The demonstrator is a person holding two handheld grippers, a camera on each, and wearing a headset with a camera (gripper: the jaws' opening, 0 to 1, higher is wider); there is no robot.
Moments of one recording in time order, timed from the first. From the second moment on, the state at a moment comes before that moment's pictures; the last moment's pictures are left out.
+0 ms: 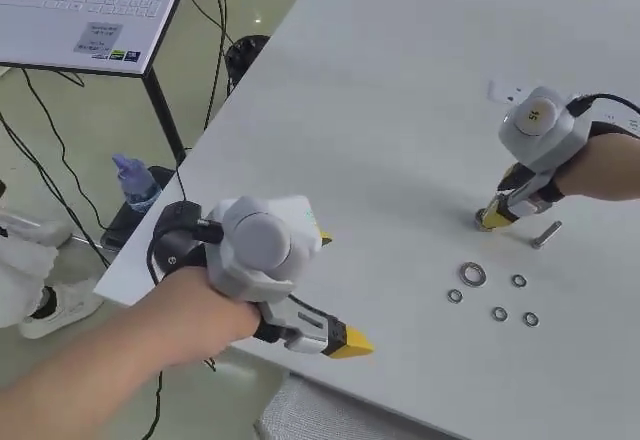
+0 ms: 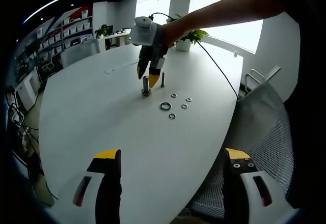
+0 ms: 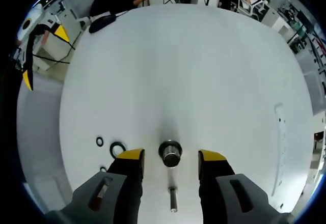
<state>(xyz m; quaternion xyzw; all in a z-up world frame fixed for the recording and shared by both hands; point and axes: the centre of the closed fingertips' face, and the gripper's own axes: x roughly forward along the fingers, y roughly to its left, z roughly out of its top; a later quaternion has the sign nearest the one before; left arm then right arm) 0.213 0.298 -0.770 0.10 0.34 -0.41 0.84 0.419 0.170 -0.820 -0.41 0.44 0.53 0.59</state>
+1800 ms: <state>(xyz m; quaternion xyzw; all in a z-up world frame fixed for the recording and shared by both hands) 0.216 0.287 -0.770 0.09 0.33 -0.40 0.85 0.337 0.163 -0.839 -0.42 0.42 0.57 0.57</state>
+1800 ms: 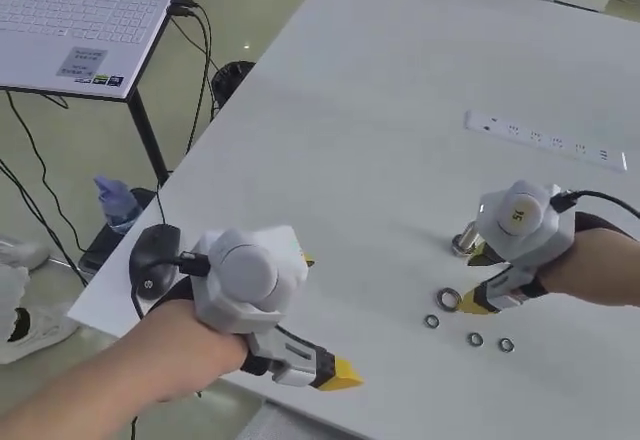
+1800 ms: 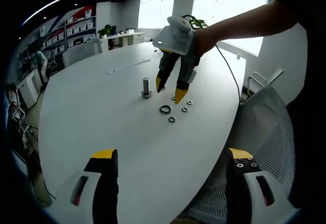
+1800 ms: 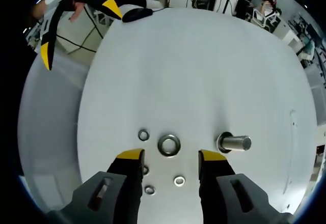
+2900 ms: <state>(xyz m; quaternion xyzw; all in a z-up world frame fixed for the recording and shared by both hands) 0.206 0.293 -0.780 0.08 0.35 -0.41 0.84 0.328 0.164 -0.868 -0.44 0.42 0.56 0.56</state>
